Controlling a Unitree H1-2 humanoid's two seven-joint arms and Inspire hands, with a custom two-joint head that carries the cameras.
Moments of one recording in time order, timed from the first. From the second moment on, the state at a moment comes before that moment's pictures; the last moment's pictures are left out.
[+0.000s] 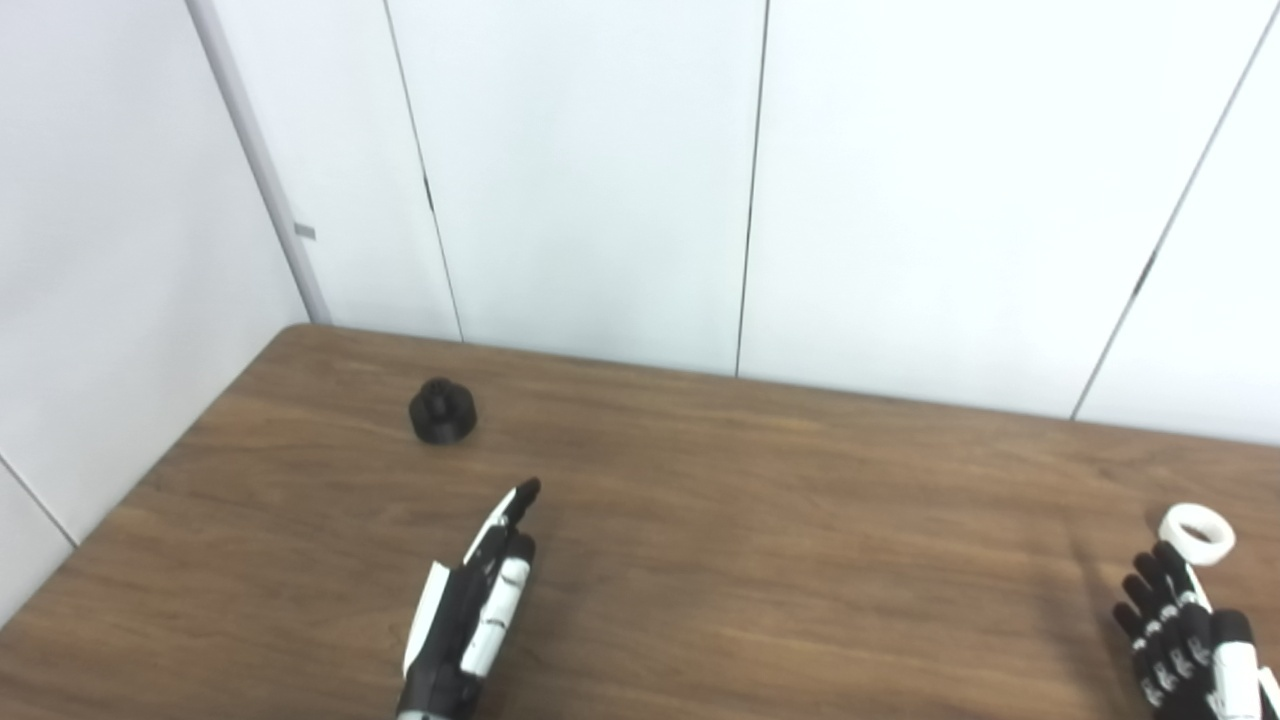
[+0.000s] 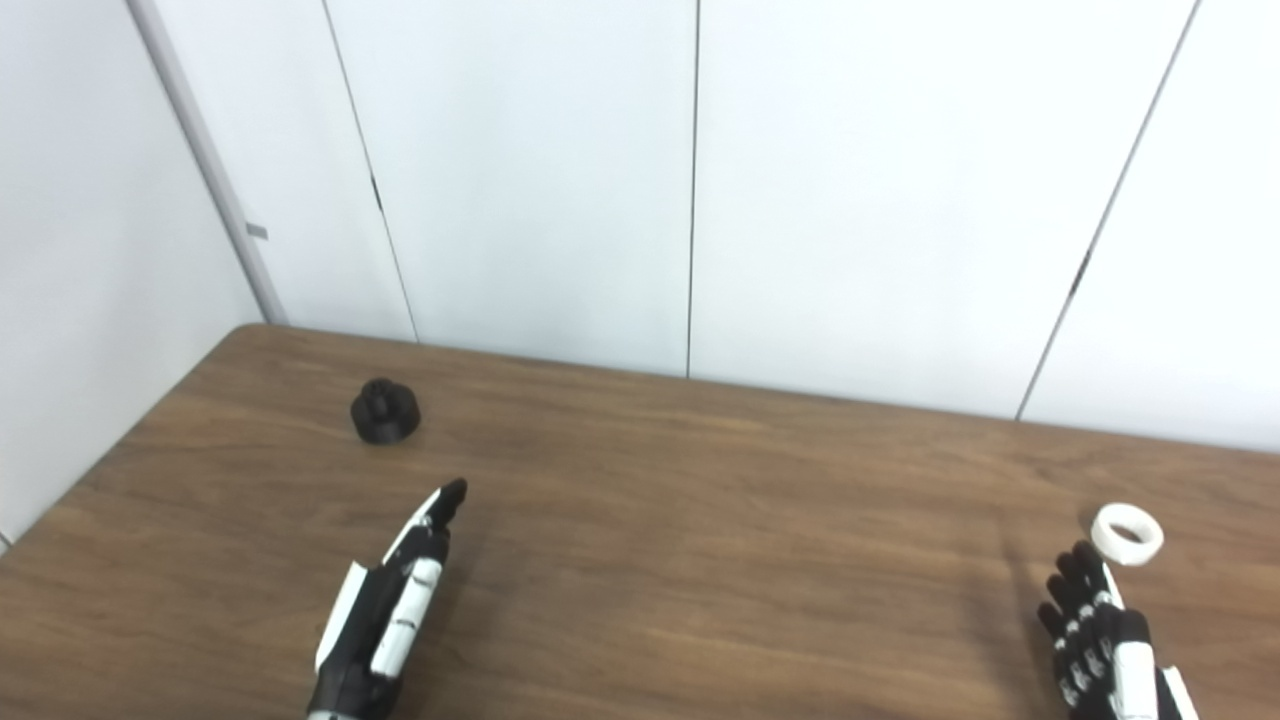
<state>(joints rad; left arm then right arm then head) 0.18 0.05 0.08 -0.16 0.06 -0.16 0.01 0.03 -0.19 -0.13 -0.02 0.28 -0.05 0.19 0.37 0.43</state>
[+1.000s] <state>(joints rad) 0.15 0.09 0.07 -0.29 0.49 0.19 0.06 0.01 -0.19 -0.15 0.01 0.28 -0.09 0.20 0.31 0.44</state>
